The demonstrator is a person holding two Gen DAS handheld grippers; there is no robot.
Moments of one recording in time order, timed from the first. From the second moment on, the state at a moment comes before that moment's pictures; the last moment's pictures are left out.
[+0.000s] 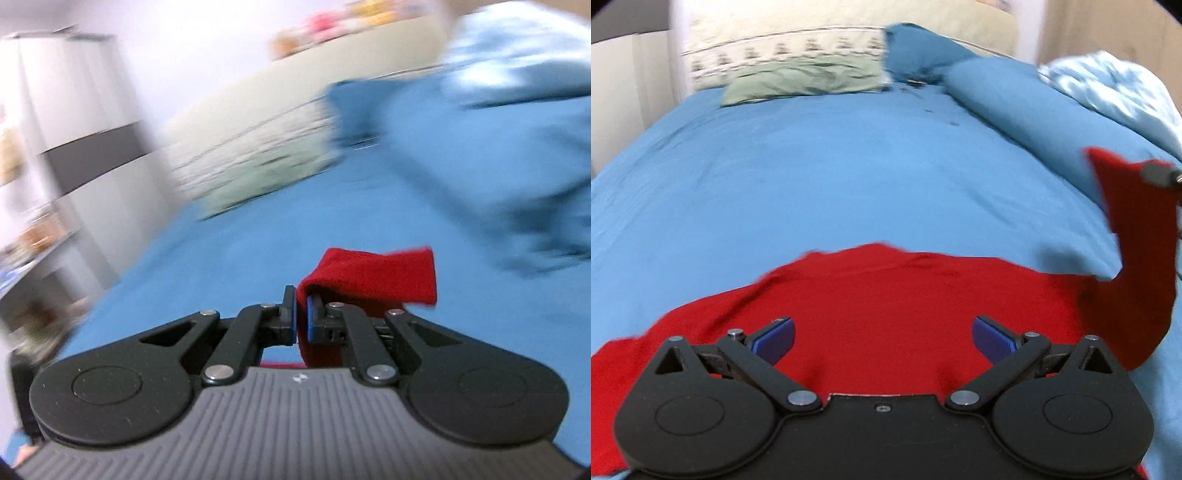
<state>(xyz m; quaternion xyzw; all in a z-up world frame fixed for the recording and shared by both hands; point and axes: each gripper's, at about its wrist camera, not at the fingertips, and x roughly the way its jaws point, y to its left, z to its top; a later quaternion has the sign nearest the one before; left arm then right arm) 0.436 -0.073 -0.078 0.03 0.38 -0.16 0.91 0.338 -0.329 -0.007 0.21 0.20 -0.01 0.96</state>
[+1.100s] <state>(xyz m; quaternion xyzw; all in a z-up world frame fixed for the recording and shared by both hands) 0.411 -0.152 -0.156 0.15 0.35 -0.24 0.89 0.272 -0.274 -0.137 0.02 0.38 -0.05 0.92</state>
